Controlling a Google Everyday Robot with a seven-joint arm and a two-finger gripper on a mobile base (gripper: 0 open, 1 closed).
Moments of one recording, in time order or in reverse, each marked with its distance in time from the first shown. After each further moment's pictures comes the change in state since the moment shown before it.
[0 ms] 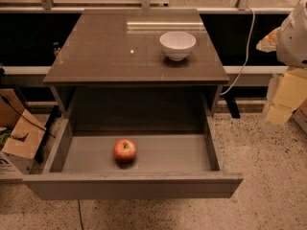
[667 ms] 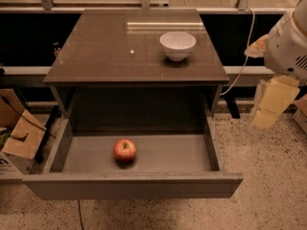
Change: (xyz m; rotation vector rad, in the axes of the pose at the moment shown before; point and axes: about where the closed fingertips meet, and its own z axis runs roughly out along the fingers) arm -0.014 0.003 0.017 -0.014 -0.057 -0.014
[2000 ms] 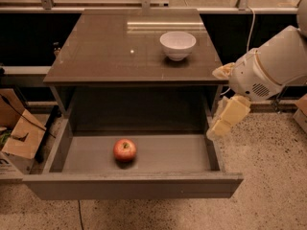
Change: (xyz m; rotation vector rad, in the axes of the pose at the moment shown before) arm -0.035 -0.007 0.092 -0.089 -0.292 0.062
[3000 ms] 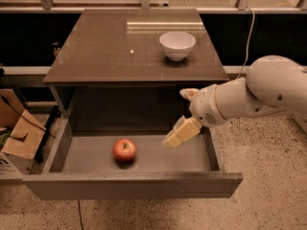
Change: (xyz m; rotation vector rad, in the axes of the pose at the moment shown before) arm -0.030 0.003 0.115 0.005 -0.289 0.106
